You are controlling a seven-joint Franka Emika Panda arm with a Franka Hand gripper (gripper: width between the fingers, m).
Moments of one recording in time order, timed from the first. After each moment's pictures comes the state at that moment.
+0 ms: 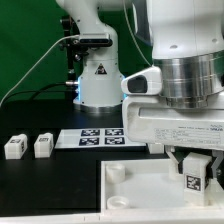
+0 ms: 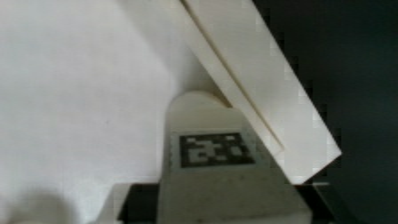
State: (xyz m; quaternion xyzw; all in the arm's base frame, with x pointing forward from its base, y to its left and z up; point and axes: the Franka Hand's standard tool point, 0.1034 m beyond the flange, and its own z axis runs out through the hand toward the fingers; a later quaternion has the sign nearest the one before) arm 0.632 0.119 0.069 -0.93 0.37 0.00 0.06
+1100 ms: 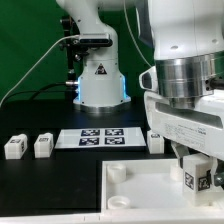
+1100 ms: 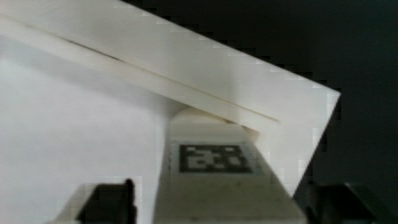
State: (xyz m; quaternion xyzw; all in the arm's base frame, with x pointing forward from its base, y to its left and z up) arm 0.630 0.120 0.067 -0.83 0.55 0.00 0.07
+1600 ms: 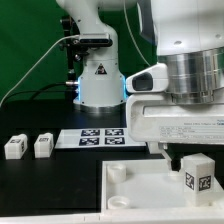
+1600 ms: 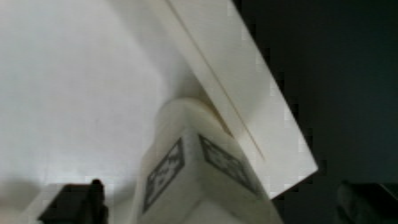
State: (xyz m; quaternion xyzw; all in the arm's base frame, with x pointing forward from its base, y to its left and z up) arm 0.630 0.125 0.072 -0.97 0.23 -0.03 0.07
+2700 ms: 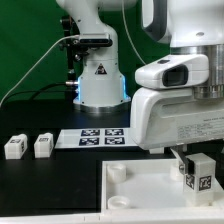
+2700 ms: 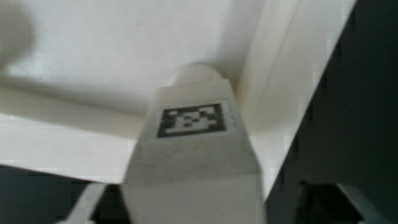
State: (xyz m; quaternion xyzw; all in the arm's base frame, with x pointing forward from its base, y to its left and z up) arm 0.634 0.127 0.077 -1.00 -0.08 -0.06 0.01
